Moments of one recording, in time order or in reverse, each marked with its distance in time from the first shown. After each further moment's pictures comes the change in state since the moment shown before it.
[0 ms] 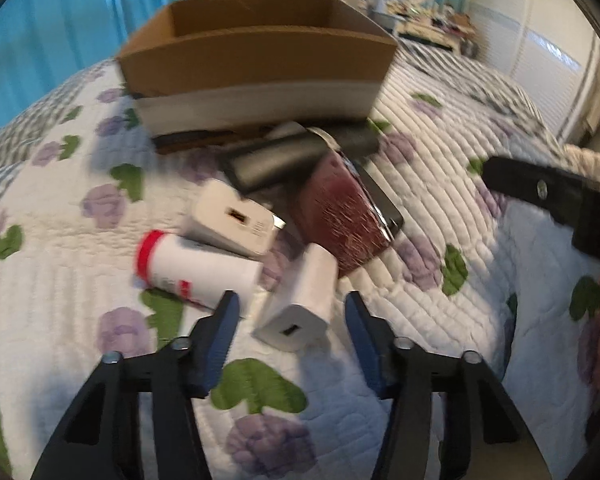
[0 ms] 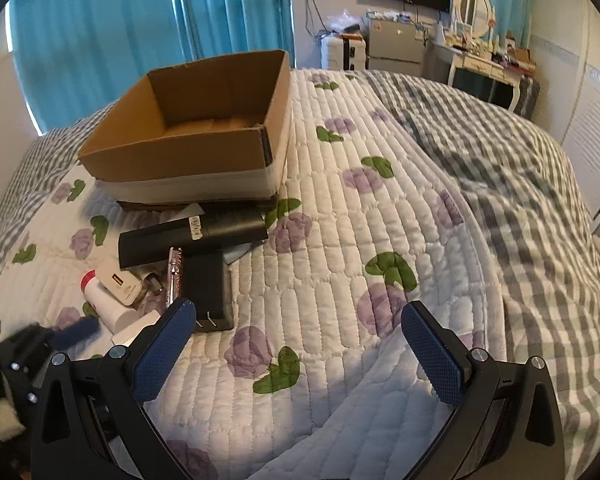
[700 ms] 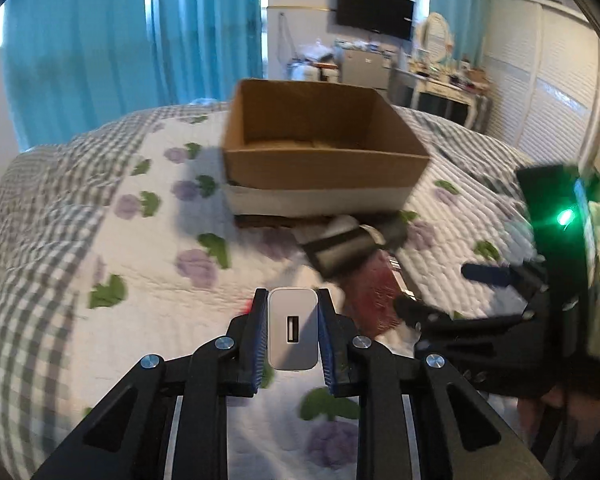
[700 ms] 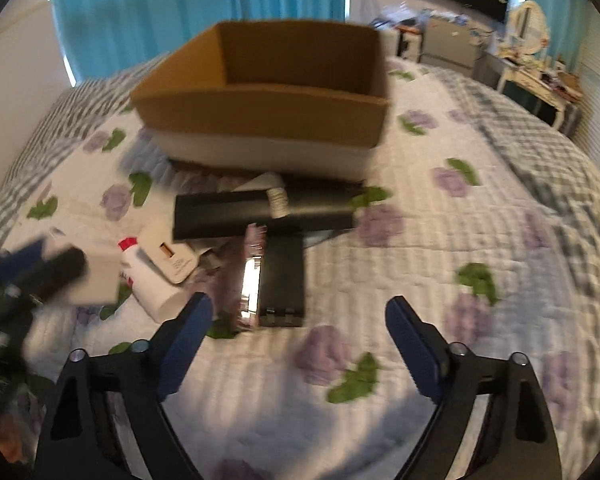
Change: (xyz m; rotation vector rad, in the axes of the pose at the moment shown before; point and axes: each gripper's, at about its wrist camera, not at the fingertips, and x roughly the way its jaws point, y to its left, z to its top) left arm -0.073 0.061 0.023 -0.107 -0.208 0.079; right arm 0.037 0.072 0.002 -0.177 0.086 0.078
